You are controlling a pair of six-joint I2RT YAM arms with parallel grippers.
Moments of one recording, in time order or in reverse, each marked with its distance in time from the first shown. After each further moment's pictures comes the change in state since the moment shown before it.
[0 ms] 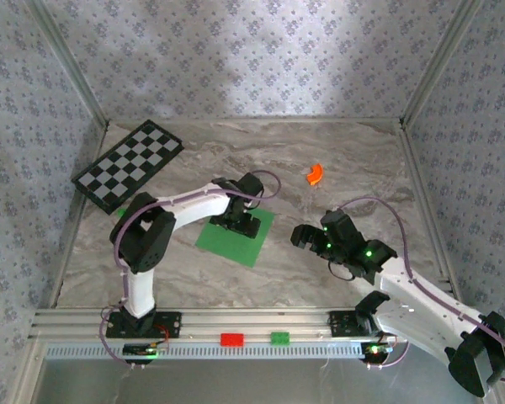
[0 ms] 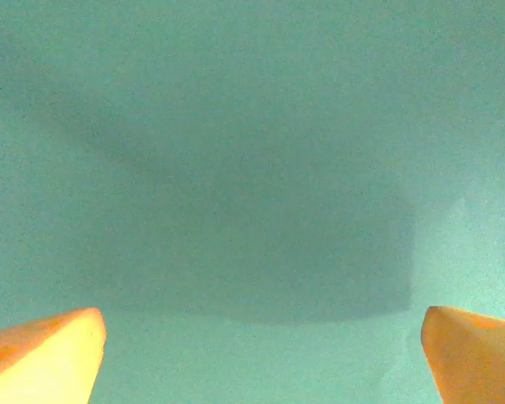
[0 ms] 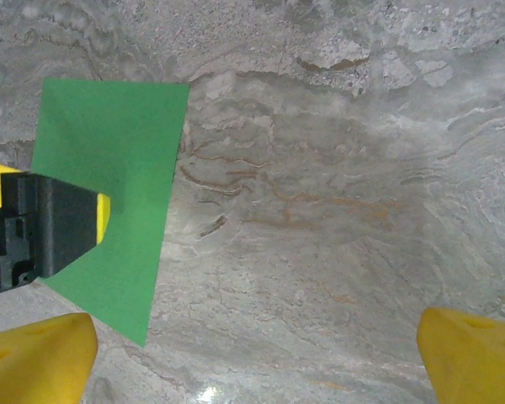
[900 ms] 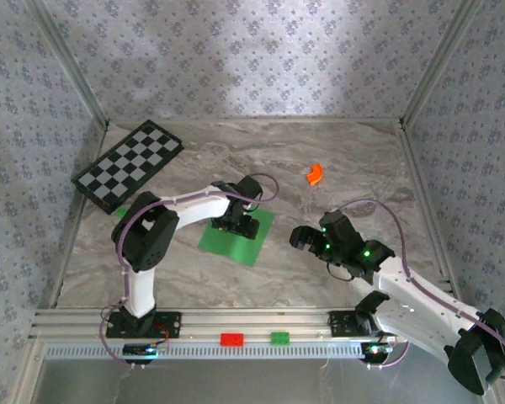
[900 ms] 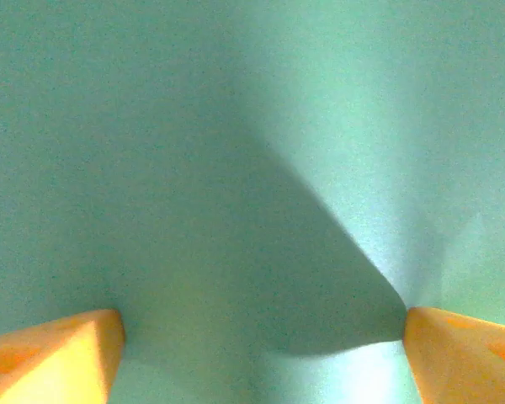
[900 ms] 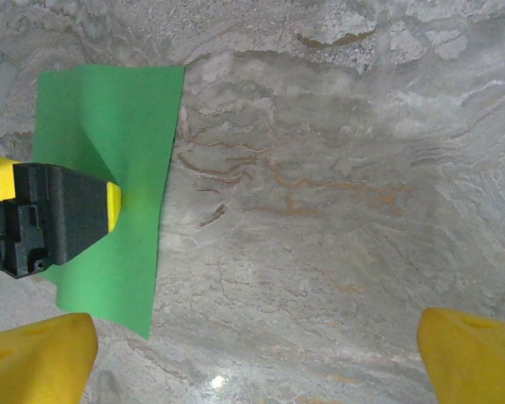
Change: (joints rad) left arm 0.005 0.011 -0.055 0.075 0.046 -0.042; right arm 0.004 0.016 -0.014 0.016 -0.026 0.026
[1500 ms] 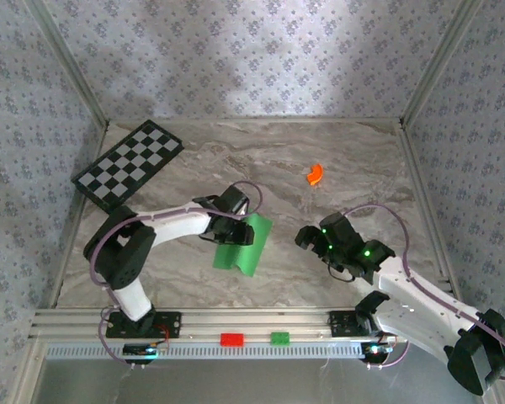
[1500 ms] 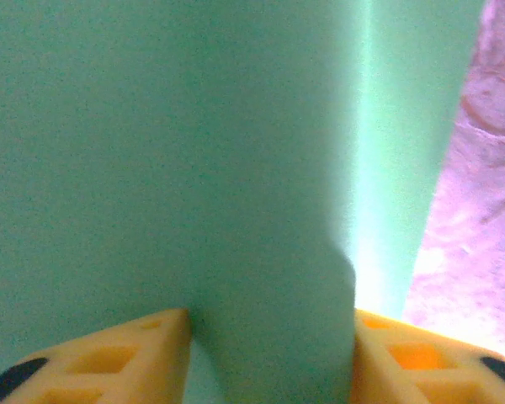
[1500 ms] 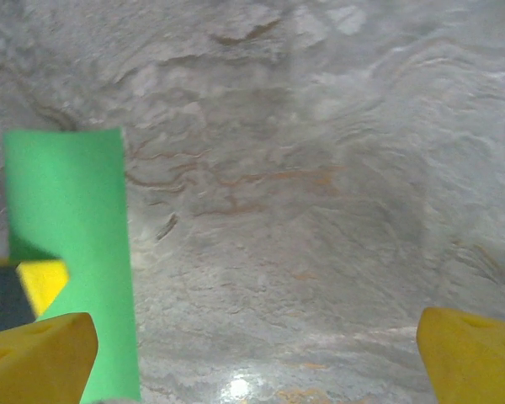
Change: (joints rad) left arm 0.003 -0.242 -0.307 0.277 0.243 -0.209; right arm -0.014 0.000 0.000 -0.092 0.061 0.168
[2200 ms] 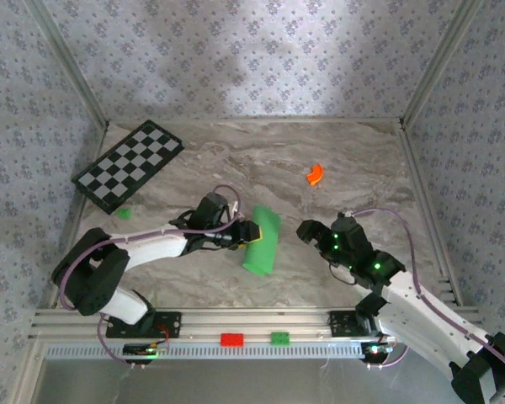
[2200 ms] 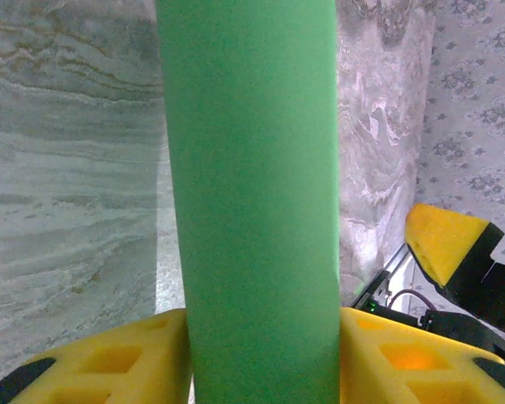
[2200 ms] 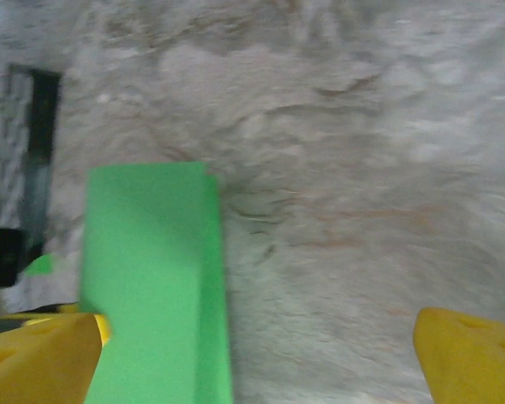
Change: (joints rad) left arm 0.030 -0.213 -0.317 0.584 0.332 -0.391; right arm -0.013 -0.164 -0.104 0.244 -0.063 -0.005
